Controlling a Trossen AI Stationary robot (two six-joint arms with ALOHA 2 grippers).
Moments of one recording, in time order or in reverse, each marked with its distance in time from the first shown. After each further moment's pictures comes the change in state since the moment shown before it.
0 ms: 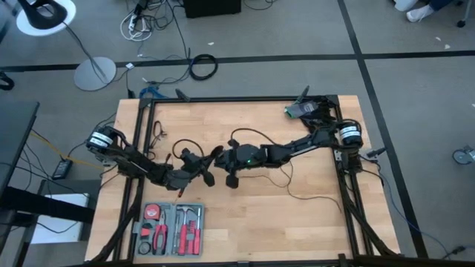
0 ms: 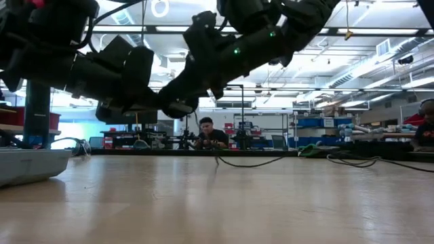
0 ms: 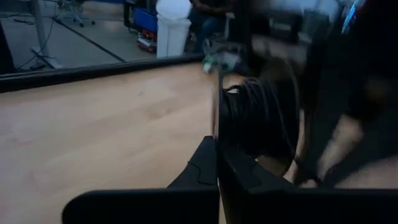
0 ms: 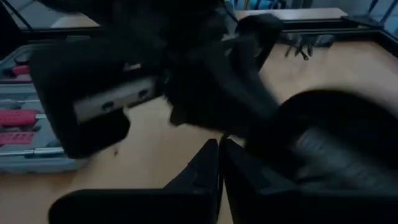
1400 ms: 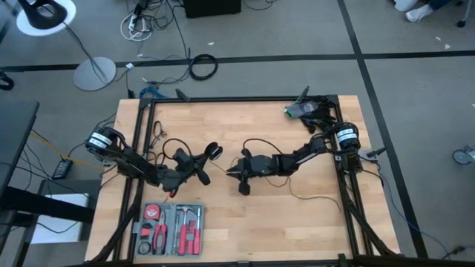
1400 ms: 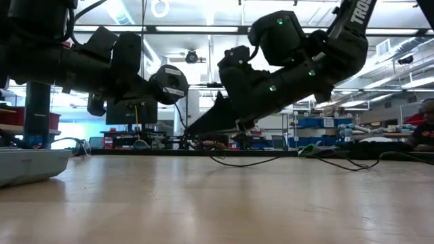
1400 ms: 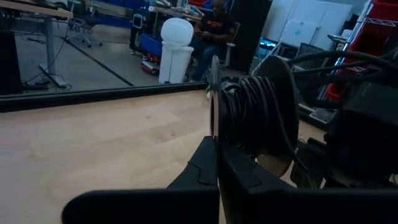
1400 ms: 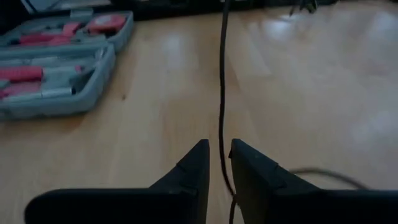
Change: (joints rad) left arm -0.051 -0.001 -0.072 0.248 -0.098 0.103; right arm 0.033 0.027 -0.298 0.362 0.044 0.078
